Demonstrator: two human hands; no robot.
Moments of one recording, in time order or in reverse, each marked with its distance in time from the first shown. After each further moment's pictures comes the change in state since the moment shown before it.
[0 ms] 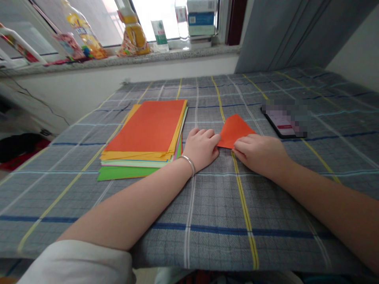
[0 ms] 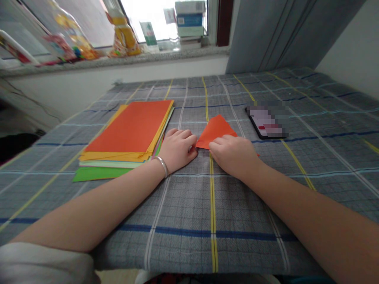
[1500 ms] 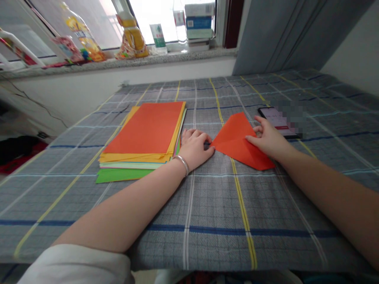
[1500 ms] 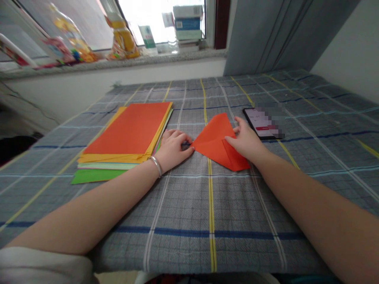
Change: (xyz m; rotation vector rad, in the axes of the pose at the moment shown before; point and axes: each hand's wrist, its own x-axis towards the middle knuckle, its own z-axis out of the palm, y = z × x) left_hand -0.002 -0.011 0.010 -0.318 -0.078 -0.318; right_hand 0.008 0.060 0.051 0.851 0.070 0.716
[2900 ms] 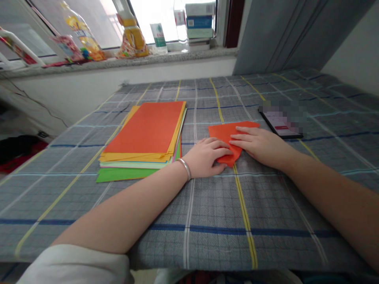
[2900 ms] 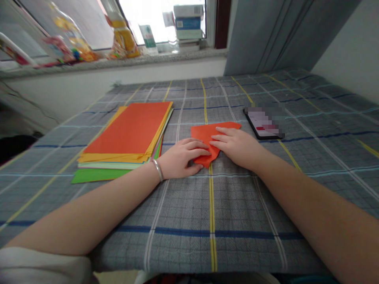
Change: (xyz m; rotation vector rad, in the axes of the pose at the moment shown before) left_hand -0.009 0.010 -0.008 -0.076 -0.160 0.591; right_hand -0.014 -0.009 -0.009 -0.777 -0.155 -1.079
